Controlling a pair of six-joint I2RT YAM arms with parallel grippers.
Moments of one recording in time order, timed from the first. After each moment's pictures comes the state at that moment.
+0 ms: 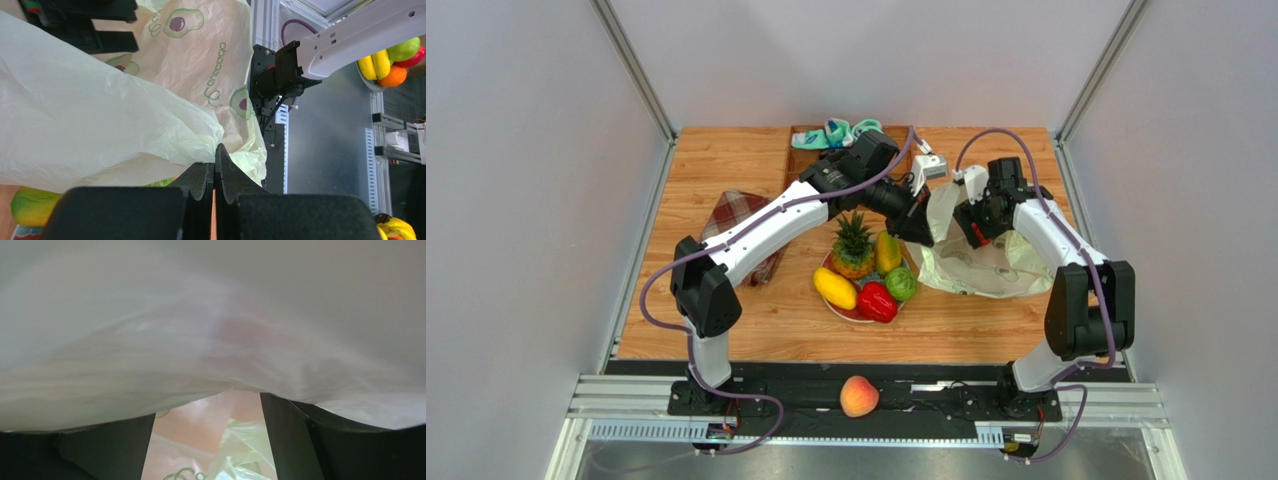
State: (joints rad) left arm -0.82 1.87 1.84 -0.64 0.82 -0.01; right arm 0.10 1.58 1.17 -0.65 -0.06 -0.46
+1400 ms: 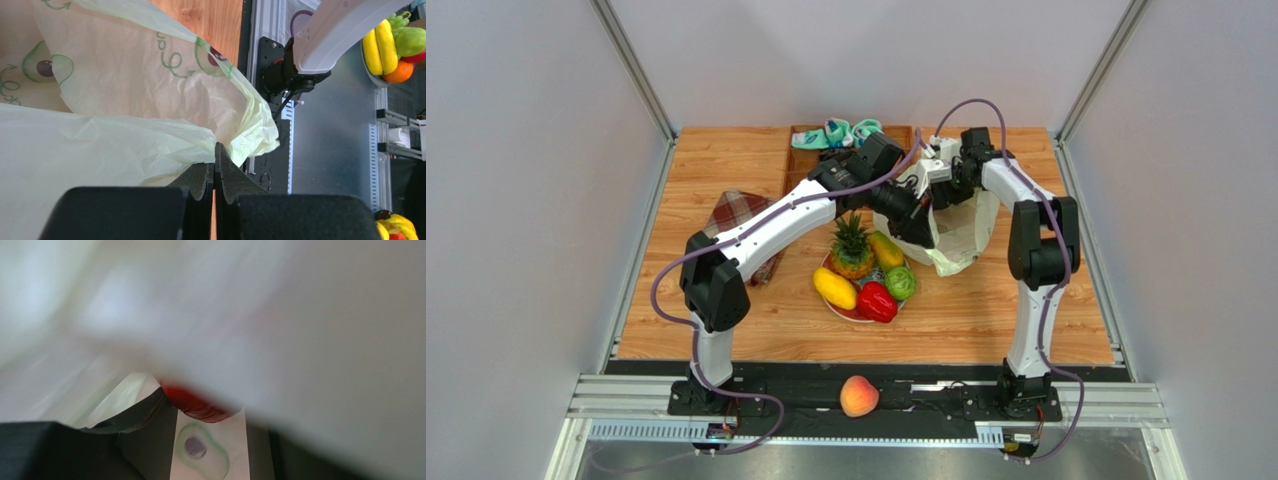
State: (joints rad) left arm -0.82 1.93 1.87 -0.67 0.82 0.02; right arm 0.12 2.15 1.70 -0.61 -0.35 -0.29
